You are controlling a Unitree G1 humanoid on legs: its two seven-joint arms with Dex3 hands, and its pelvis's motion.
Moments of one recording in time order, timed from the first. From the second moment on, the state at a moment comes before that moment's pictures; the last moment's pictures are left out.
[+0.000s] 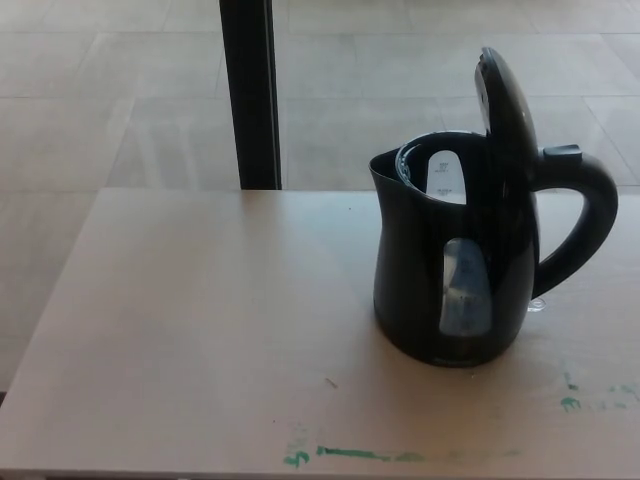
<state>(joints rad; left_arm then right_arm) 0.13 0.53 0.33 1.07 -0.07 0.05 -0.24 0.21 -0.43 -0.60 0.85 0.15 -0.07 0.18</state>
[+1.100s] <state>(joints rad) 0.08 0.59 0.50 1.20 -0.18 0.05 -0.42 -0.63 -0.69 -0.31 0.19 0.26 0.11 0.29</state>
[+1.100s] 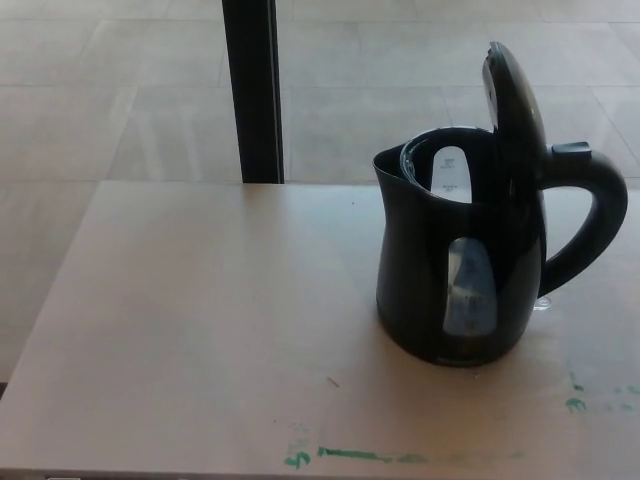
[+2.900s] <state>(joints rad) 0.09 0.64 0.49 1.24 -0.22 0.05 -0.48 -1.13 -0.59 0.59 0.62 -0.45 -0.06 0.42</state>
